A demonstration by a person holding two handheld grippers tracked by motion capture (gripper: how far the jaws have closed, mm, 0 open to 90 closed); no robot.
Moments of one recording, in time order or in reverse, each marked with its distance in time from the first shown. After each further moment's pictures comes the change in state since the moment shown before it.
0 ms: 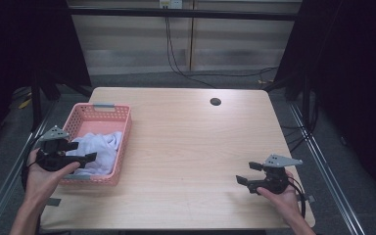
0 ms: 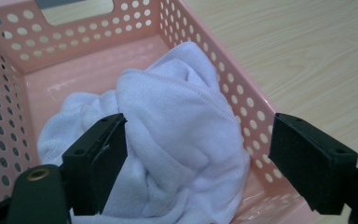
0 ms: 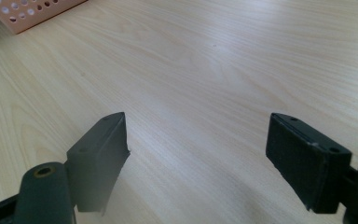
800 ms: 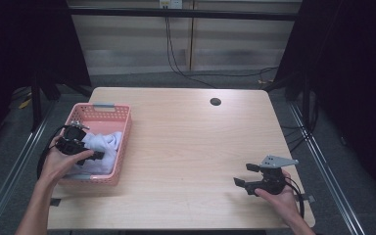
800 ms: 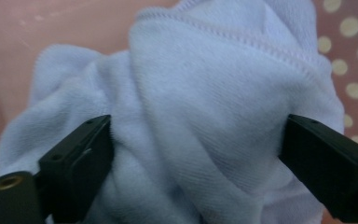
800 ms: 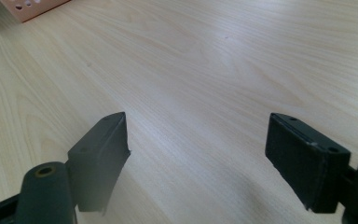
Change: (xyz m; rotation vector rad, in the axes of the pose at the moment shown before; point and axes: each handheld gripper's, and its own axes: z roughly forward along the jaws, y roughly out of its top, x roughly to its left) left arm 0.032 0.010 0.075 0.340 -0.016 0.013; right arm 0.003 -0.001 0.005 0.031 0.026 -0.018
